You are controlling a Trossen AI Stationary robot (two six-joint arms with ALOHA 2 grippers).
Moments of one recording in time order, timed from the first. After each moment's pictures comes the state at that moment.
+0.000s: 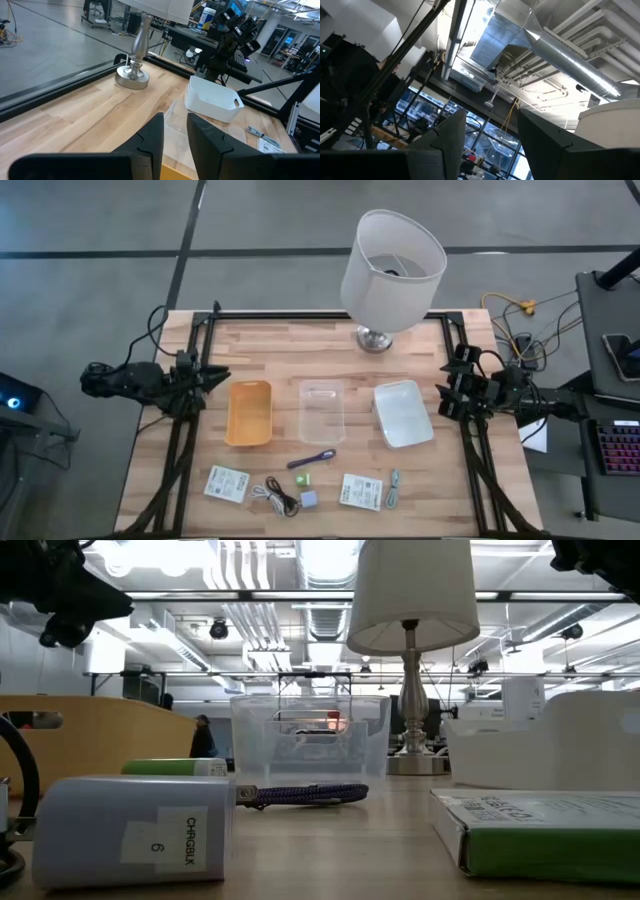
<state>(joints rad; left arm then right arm) -0.25 0.04 0.41 -0.58 -0.56 -0.41 -0.08 0.05 0.01 0.67 -0.15 -0.46</state>
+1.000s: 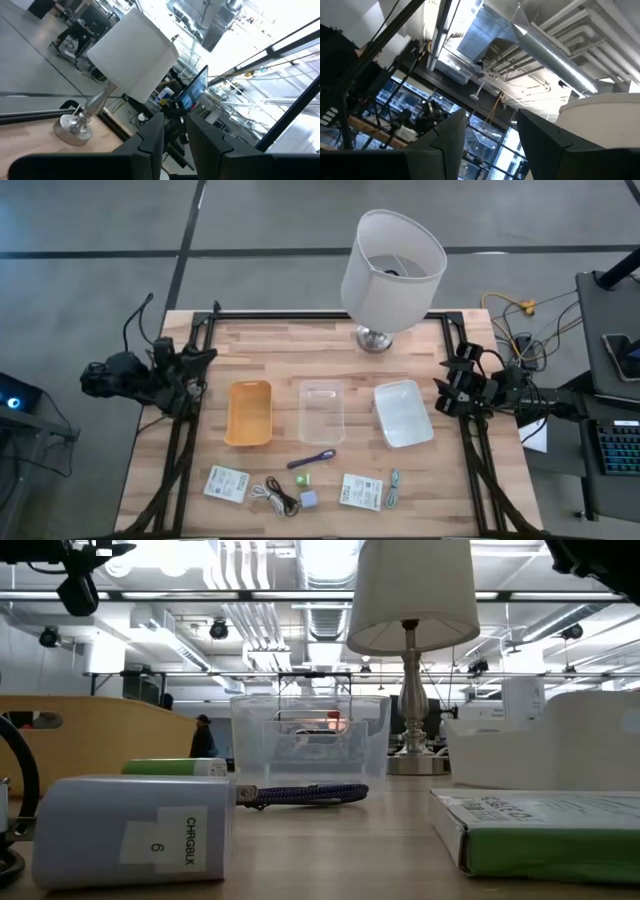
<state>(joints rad) -0.25 0.04 0.41 -0.11 -0.58 -0.59 -0.08 0.05 0.01 0.66 -0.08 -0.52</state>
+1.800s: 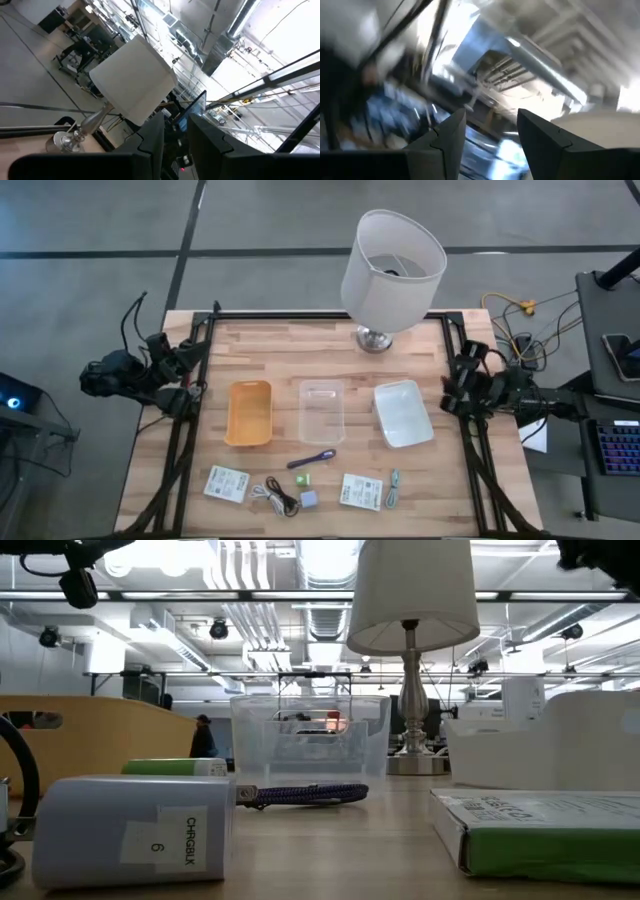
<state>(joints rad) -0.25 0.07 0.41 0.03 -0.67 -0.59 -0.08 0.05 0.01 0.79 -0.03 -0.36</state>
